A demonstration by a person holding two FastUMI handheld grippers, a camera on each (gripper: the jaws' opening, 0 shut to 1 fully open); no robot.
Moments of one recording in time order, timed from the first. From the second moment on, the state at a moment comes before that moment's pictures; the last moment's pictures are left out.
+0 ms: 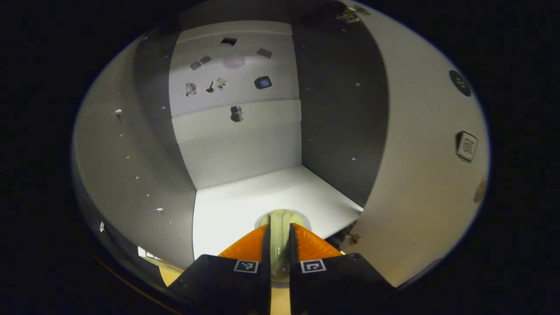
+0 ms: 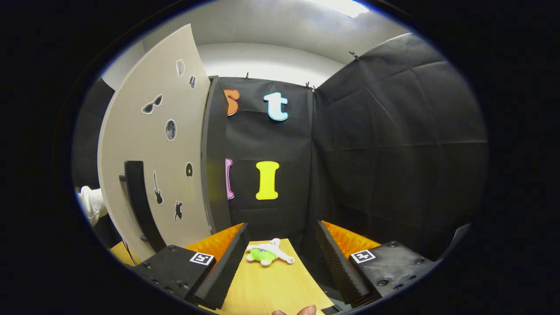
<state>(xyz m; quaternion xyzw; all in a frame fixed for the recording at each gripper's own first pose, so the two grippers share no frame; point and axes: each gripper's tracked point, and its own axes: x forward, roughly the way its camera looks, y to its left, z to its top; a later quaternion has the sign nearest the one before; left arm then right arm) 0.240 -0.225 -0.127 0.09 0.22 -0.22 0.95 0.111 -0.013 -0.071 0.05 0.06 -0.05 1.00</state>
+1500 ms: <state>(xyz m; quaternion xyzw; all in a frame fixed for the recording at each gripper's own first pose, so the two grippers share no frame) -0.012 -0.201 -0.422 0.06 0.29 -0.13 0.95 0.106 0.001 -0.064 0.02 0.06 -0.04 1.00</state>
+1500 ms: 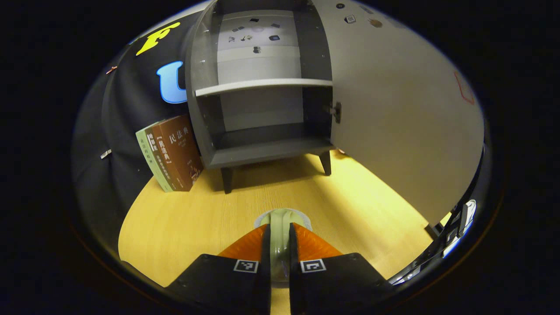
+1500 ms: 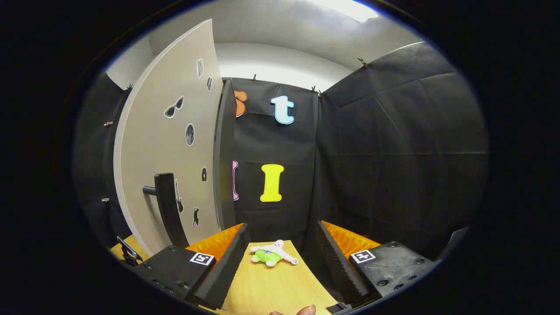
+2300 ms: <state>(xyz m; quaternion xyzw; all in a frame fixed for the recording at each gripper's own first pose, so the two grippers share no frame) -0.029 -0.221 -0.510 0.05 0.32 -0.07 0.94 0.115 0.008 -0.068 0.00 0.06 -0.01 1.00</state>
